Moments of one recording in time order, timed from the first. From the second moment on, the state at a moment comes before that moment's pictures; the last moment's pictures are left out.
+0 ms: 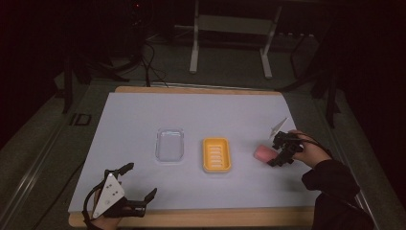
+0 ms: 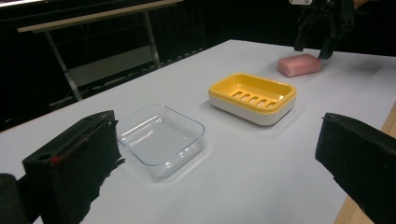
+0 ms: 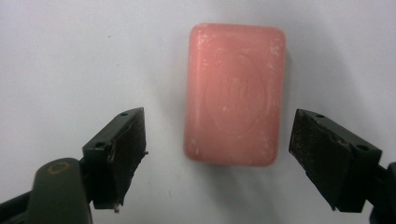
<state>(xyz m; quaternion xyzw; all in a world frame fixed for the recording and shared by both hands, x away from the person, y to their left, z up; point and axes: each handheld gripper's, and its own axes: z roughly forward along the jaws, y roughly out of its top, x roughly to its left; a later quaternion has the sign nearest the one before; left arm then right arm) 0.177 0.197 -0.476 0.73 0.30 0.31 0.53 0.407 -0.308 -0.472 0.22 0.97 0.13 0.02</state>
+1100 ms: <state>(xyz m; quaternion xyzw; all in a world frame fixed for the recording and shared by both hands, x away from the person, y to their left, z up) 0.178 0.197 -0.478 0.73 0.30 0.31 0.53 0.420 -0.284 -0.500 0.23 0.97 0.10 0.03</state>
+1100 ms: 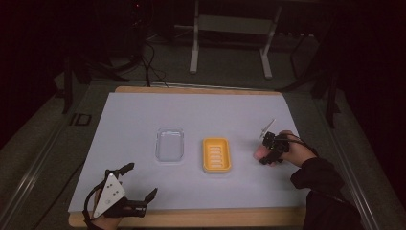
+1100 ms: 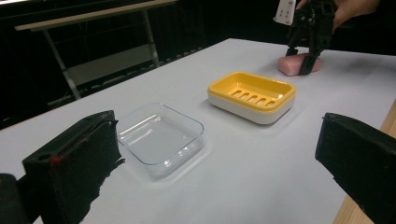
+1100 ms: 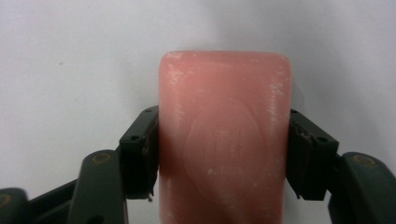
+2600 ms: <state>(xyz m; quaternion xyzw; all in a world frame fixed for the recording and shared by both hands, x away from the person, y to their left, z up) 0.178 0.196 -0.477 0.73 0.30 0.31 0.53 0.377 -0.198 -0.437 0.53 0.84 0.08 0.08</state>
